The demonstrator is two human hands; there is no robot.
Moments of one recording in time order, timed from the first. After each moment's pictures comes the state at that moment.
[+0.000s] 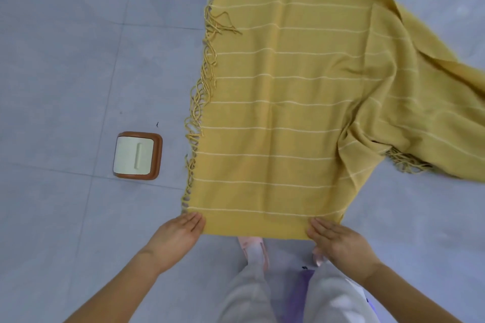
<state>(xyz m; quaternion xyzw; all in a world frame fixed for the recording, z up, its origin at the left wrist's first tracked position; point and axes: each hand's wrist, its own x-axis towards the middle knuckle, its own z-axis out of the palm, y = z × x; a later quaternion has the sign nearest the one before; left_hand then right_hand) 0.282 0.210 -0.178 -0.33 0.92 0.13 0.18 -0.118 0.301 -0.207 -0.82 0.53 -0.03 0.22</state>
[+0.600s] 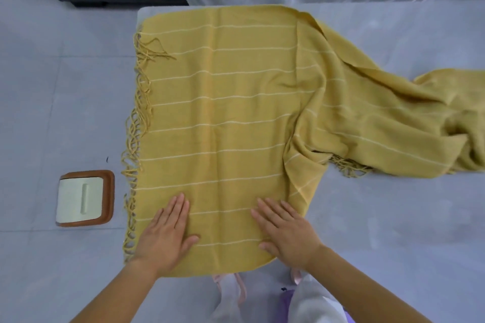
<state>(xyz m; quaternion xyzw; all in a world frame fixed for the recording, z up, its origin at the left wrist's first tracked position) 0.192 0.162 -0.224 -0.45 0.84 0.17 0.24 -0.117 0.246 -0.217 -0.78 0.57 0.12 0.24</state>
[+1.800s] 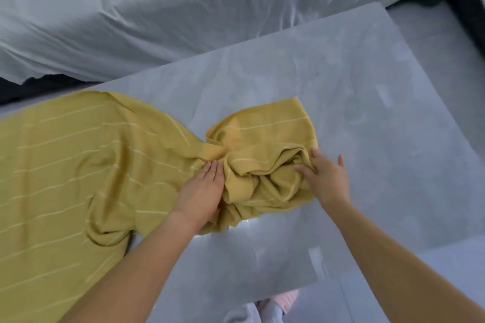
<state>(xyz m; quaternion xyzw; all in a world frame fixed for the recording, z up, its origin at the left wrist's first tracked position) -0.415 0.135 -0.151 -0.34 0.91 0.06 0.21 -0.656 0.252 -0.185 -0.40 0.87 -0.17 0.24</state>
